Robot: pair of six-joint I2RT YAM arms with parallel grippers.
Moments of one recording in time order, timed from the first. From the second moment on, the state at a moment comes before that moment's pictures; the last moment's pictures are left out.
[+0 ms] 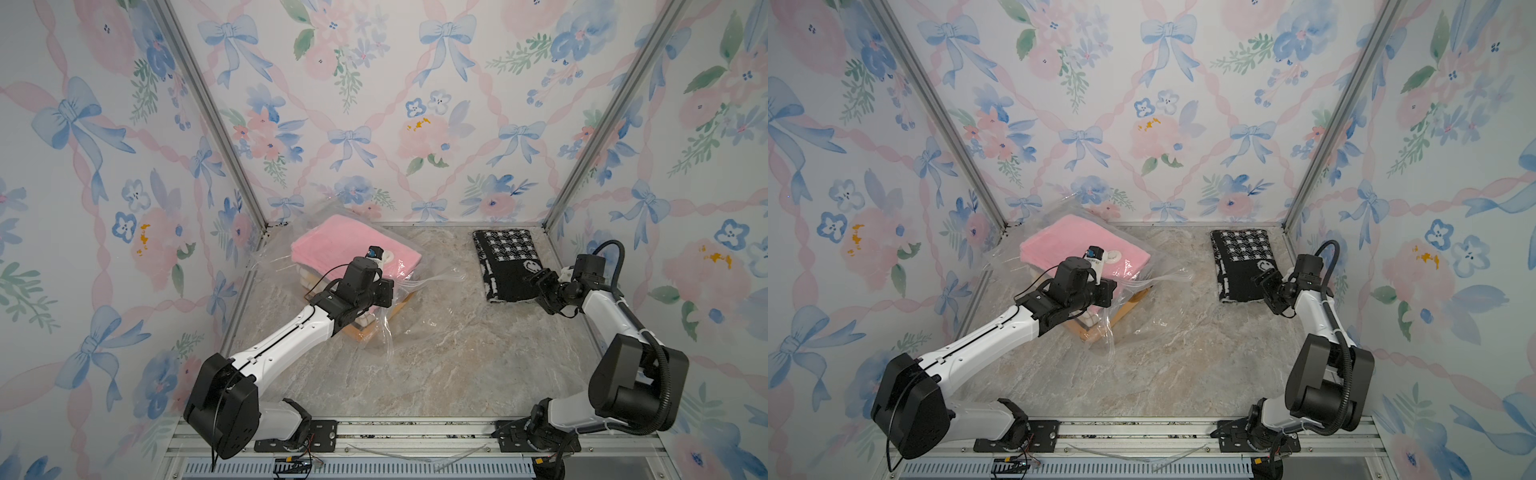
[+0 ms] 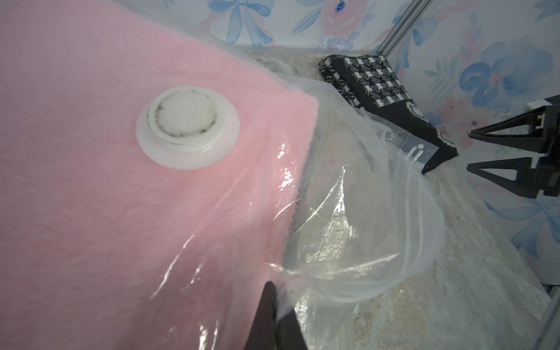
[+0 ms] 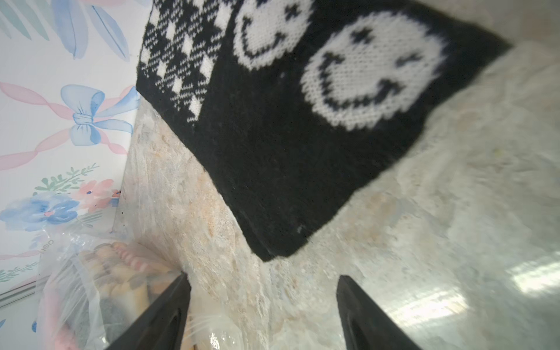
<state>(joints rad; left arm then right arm) -0.59 1.34 0.97 -0.24 0.02 -0.35 -0.36 1.43 0.99 -0.55 -0.39 0.63</state>
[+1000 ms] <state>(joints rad) -0.59 1.30 0.93 -0.24 0.03 -0.39 0.11 1.89 1.40 -0.79 0.22 0.12</state>
